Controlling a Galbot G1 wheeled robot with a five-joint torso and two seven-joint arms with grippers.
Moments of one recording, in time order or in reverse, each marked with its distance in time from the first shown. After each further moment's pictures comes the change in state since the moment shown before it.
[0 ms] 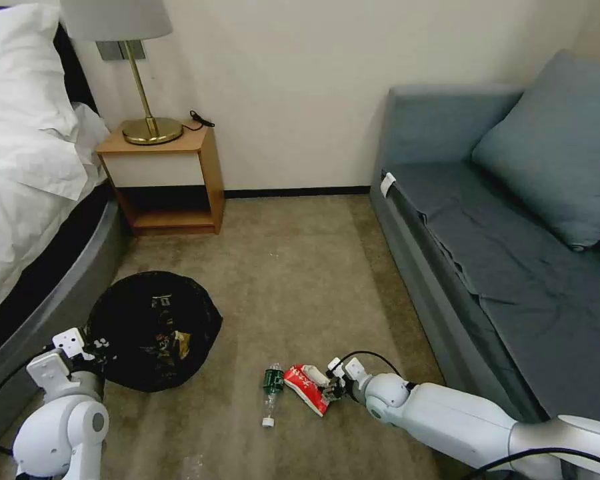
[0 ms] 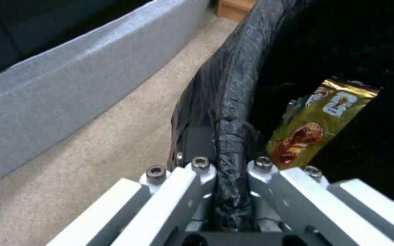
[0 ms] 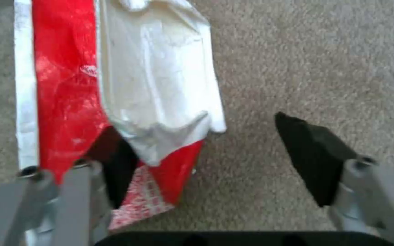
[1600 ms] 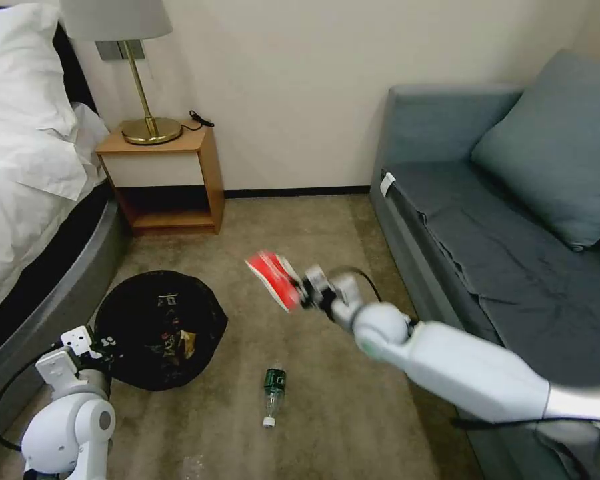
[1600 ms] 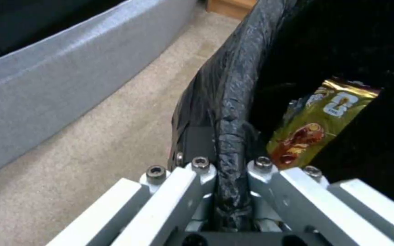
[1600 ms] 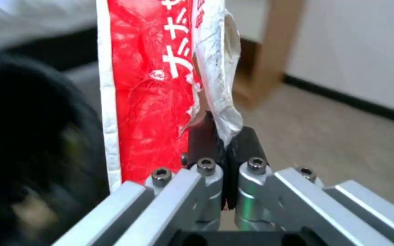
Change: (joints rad) left arm -0.007 -0.005 0.033 0.005 0.012 0.004 0.001; right arm 0.247 -0.035 0.210 0.569 0.138 0.033 0.160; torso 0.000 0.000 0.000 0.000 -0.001
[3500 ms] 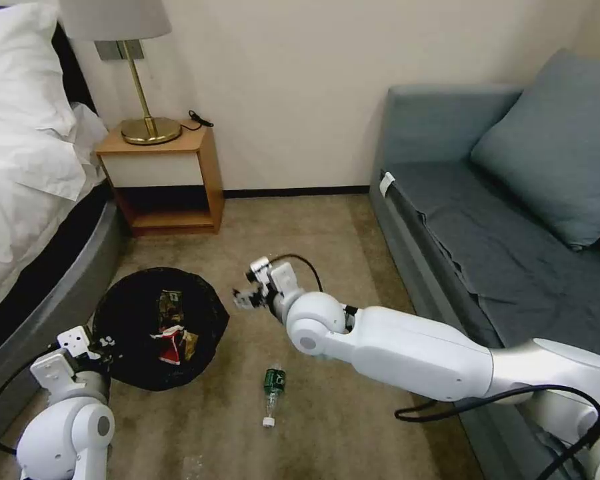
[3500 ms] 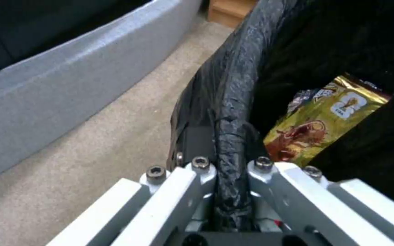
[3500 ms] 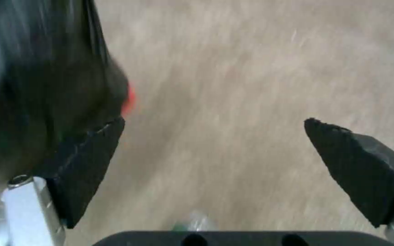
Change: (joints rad) left arm 0.024 -0.022 -0.022 -0.062 -0.008 0.010 -0.003; right arm 0.075 0.180 -0.183 -0.009 0.363 -0.344 0.503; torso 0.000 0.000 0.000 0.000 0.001
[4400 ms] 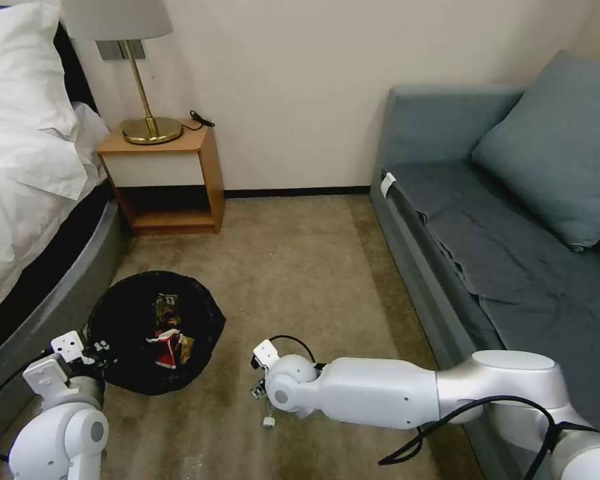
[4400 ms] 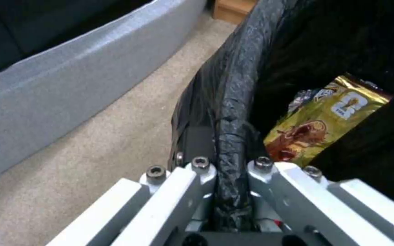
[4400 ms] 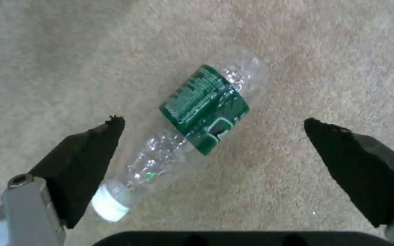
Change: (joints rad) left arm 0.024 0.006 -0.012 -0.001 -0.011 -0.012 0.001; right arm -0.058 0.145 -0.257 -0.312 0.133 -0.056 0.022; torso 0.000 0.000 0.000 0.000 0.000
